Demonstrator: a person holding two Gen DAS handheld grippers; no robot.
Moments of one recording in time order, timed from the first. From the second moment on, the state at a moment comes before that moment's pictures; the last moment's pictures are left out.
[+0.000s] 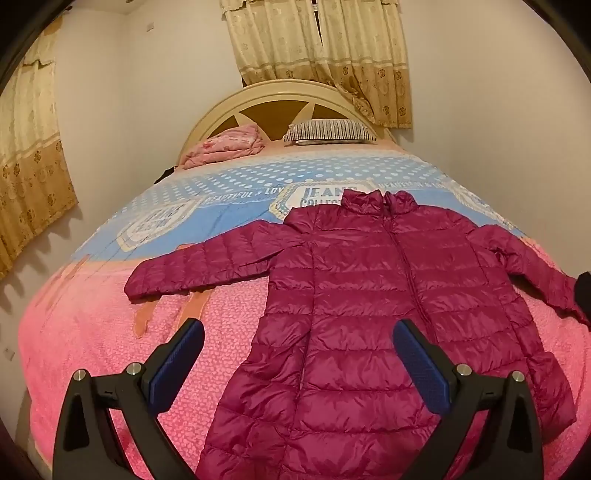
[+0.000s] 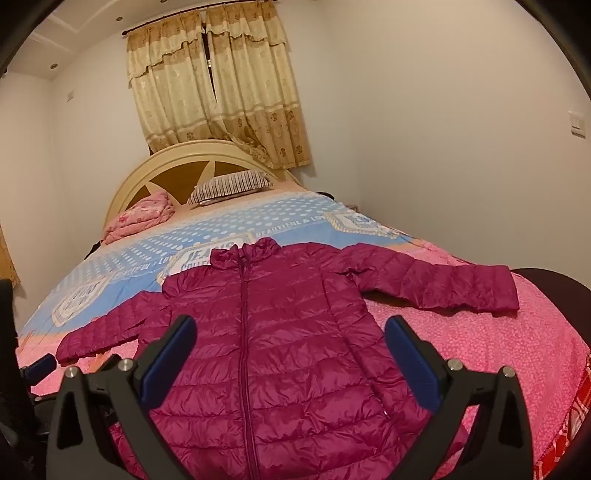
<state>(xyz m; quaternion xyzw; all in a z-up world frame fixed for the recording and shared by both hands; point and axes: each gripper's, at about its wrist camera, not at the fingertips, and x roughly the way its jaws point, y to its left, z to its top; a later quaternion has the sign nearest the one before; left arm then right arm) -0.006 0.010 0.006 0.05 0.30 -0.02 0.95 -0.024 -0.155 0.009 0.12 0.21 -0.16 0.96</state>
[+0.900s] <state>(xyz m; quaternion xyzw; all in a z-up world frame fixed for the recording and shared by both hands) -0.033 0.013 0.034 0.04 0.29 -0.05 0.96 -0.040 -0.152 0.024 0.11 0.18 -0.16 0.96</state>
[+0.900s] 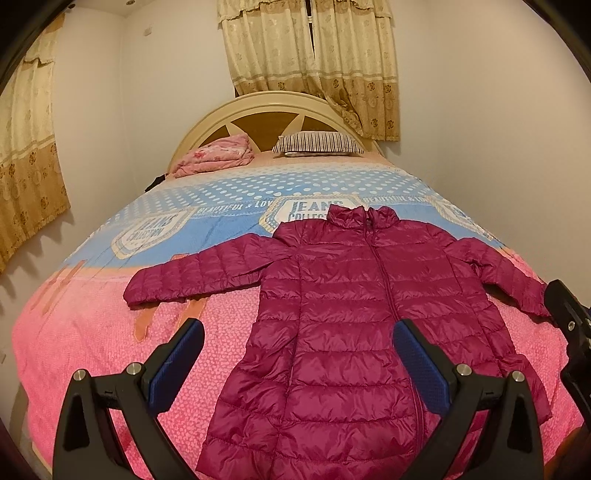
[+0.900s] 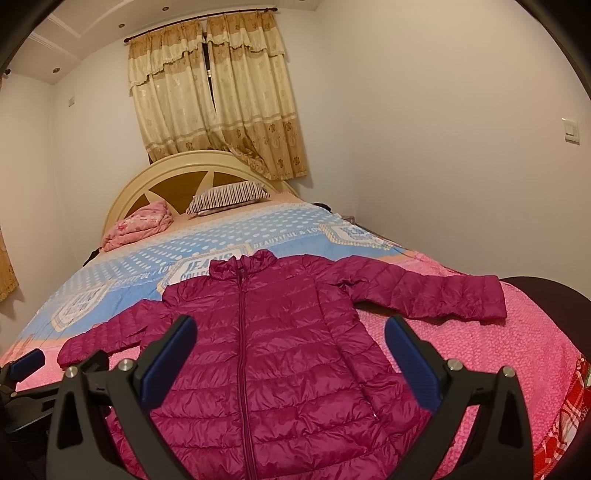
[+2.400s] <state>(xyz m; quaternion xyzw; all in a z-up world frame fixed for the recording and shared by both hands) -0.025 0.006 0.022 0.05 0.30 -0.05 0.95 -0.037 -0.151 0.017 0.11 0.20 -0.16 0.96</state>
